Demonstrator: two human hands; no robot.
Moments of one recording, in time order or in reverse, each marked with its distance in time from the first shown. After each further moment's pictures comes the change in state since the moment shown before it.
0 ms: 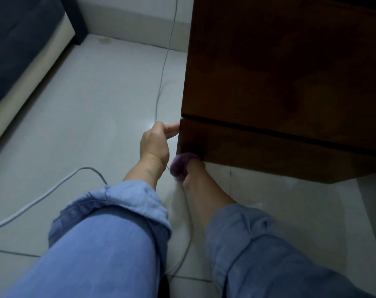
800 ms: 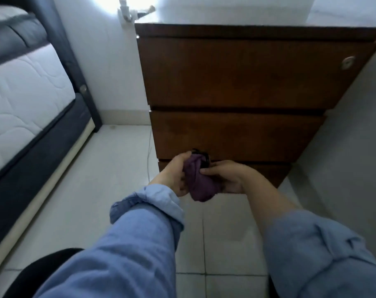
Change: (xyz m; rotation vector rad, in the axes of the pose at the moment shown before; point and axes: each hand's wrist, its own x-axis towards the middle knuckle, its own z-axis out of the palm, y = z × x) left_hand -0.183 0.074 0.055 0.080 -0.334 -0.339; right_hand -0.242 -0.134 -0.136 -0.726 -0.359 -0.224
